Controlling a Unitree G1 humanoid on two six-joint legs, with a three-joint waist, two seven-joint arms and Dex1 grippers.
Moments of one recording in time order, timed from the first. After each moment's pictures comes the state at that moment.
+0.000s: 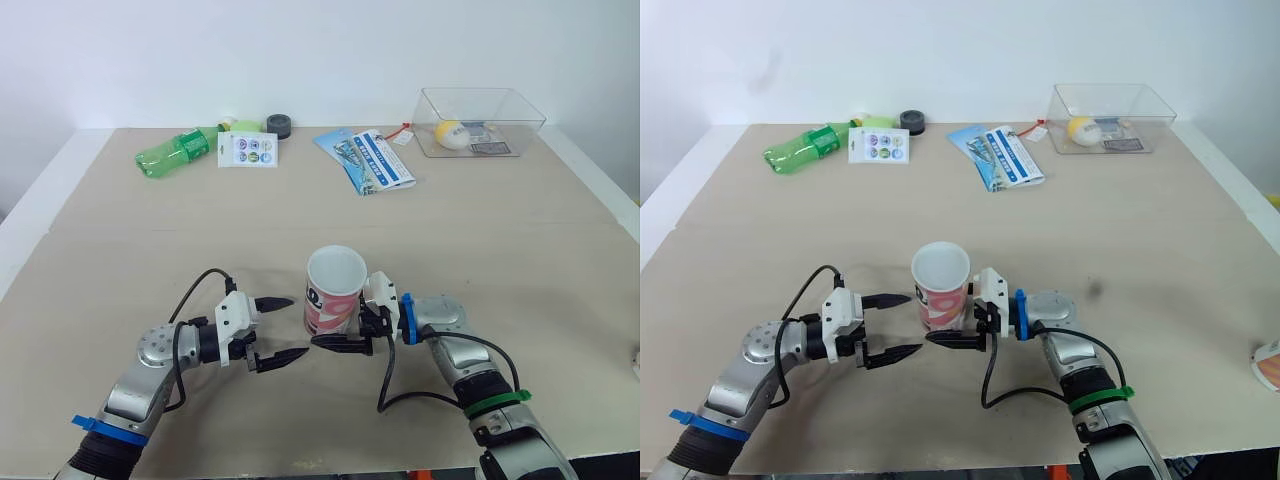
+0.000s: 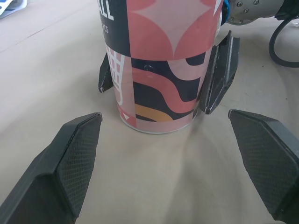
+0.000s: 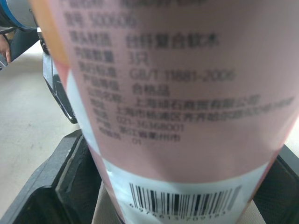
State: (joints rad) left arm -0.13 0.48 -0.16 -0.11 -0.31 0.05 -1.03; right arm -0.44 -0.34 0.20 0.32 0.25 -0.08 1.30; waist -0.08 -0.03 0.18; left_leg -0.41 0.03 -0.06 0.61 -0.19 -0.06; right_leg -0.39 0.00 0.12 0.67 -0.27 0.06
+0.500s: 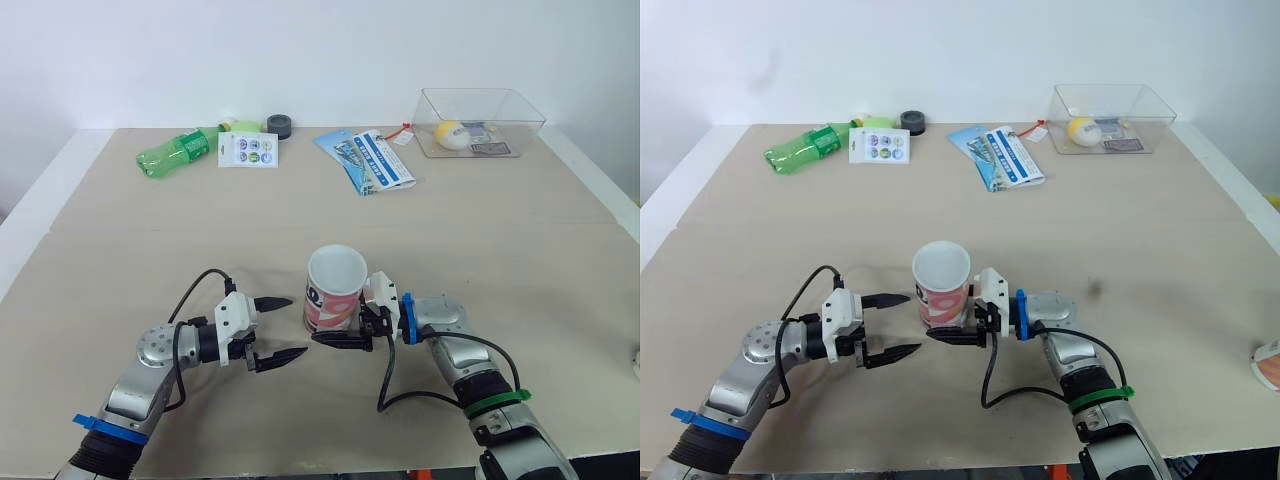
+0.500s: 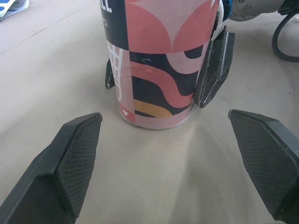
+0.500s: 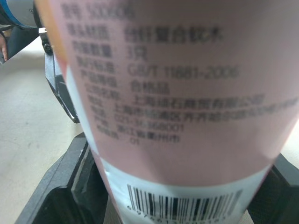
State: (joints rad) left arm -0.13 0.48 -0.16 -0.09 -0.30 0.02 -1.04; right arm -0.44 -0.35 0.20 0.34 0.25 -0.10 1.29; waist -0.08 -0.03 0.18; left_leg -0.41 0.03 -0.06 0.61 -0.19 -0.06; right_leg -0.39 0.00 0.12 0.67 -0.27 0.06
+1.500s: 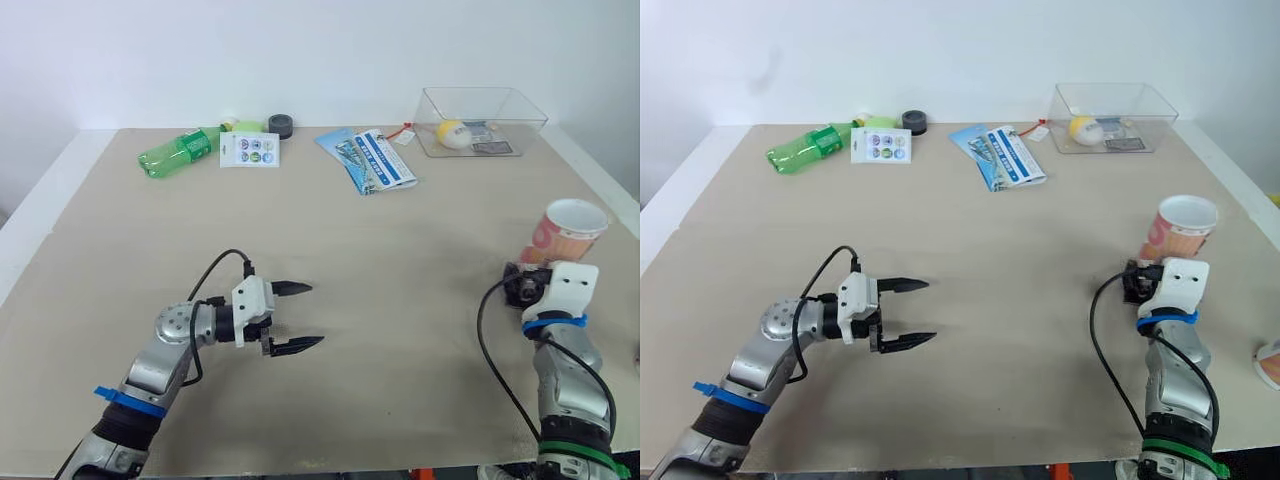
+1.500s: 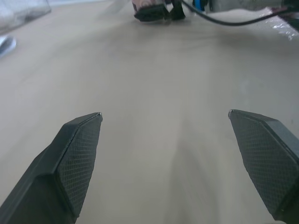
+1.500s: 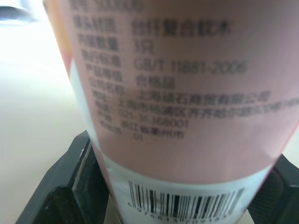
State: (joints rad) left arm -0.28 0.44 -0.20 -0.04 -0.30 0.00 -1.08; right arm -0.21 -0.42 -0.45 0.25 0.14 0.08 0.09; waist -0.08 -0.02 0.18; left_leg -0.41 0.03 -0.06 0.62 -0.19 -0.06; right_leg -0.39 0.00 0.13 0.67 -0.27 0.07
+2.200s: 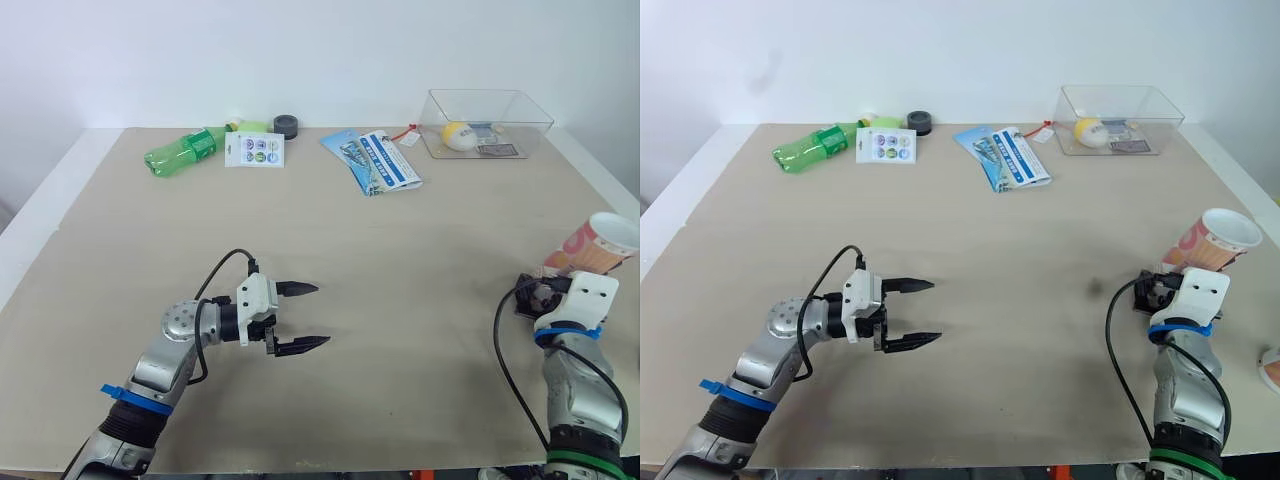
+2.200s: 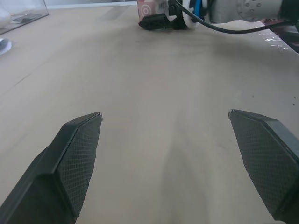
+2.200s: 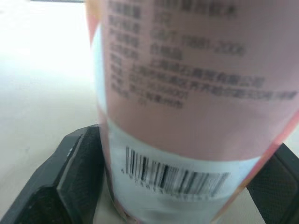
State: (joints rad) left arm -0.29 0.41 -0.20 -0.04 -0.31 0.04 -1.10; right arm -0.14 -0.44 -0.48 0.18 0.23 0.19 0.09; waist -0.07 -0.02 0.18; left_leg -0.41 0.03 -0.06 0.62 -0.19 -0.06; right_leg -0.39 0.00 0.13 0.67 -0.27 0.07
